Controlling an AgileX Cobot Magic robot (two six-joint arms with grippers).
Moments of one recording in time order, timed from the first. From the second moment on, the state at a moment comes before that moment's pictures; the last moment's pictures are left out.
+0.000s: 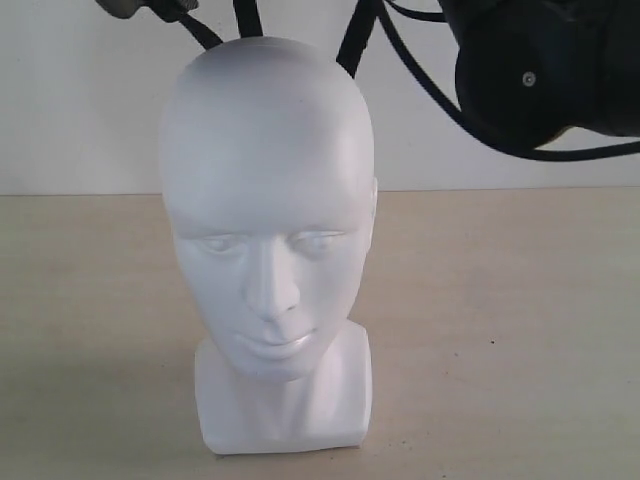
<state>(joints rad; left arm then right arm) -0.01 0.00 0.00 -0.03 0.31 -0.04 0.69 1.58 -1.22 0.08 -1.11 1.69</state>
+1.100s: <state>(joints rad) -0.01 0.00 0.00 -0.03 0.31 -0.04 0.81 1.55 -1.18 0.05 -1.10 1.71</state>
